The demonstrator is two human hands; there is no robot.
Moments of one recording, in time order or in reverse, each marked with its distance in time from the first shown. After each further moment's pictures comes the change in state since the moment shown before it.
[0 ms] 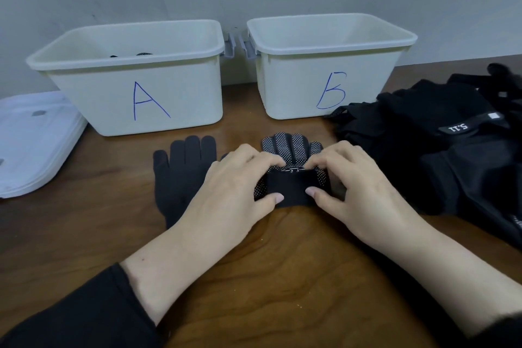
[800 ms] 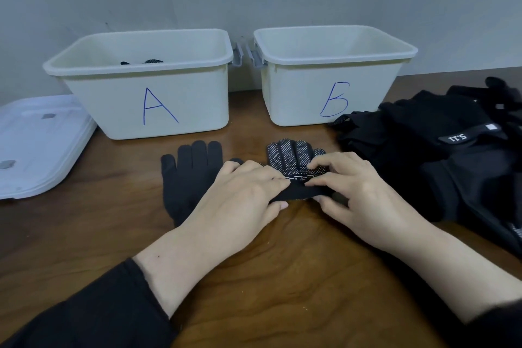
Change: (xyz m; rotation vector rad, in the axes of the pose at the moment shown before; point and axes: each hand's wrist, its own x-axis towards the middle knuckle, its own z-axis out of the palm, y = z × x) left_hand 0.004 -0.008 0.003 0.252 -0.093 0.178; right_hand 0.004 0.012 -0.002 -0.076 -0.111 -0.150
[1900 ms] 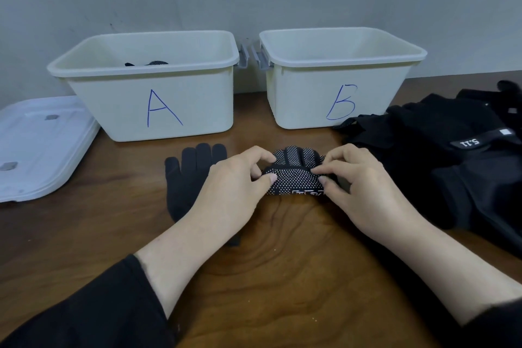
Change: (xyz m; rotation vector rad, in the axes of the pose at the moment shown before) left_hand 0.014 -0.010 -0.008 -0.440 0.114 -0.467; right_hand 0.019 -0.001 0.011 0.073 0.152 0.247
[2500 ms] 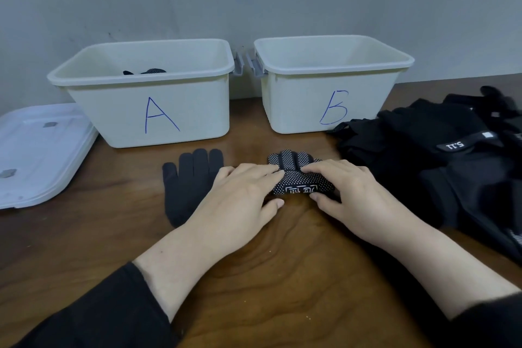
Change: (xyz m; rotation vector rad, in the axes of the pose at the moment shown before) left_hand -0.005 -0.008 0.008 0.404 -0.140 0.355; right_hand -0.003 -0.007 -0.012 -0.095 -0.200 -0.052
